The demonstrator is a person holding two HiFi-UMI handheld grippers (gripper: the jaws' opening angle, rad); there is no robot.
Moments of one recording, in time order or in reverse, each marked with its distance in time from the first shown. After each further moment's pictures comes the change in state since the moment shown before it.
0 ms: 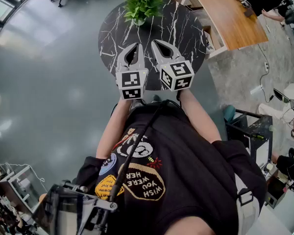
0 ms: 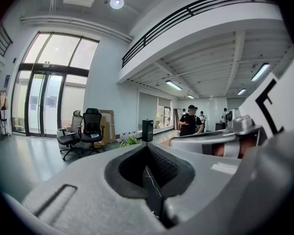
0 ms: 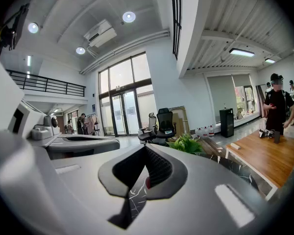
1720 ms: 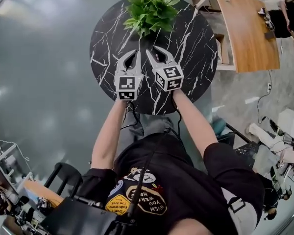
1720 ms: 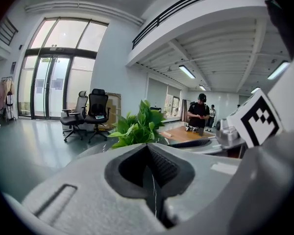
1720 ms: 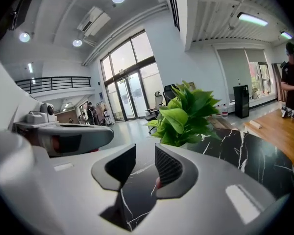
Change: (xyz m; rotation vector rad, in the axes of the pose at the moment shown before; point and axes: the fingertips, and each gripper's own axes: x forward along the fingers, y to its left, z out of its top) left arm 0.200 0.074 -0.155 -0.110 0.132 0.067; right arm 0.204 -0.130 -0.165 0.033 0.217 0.157
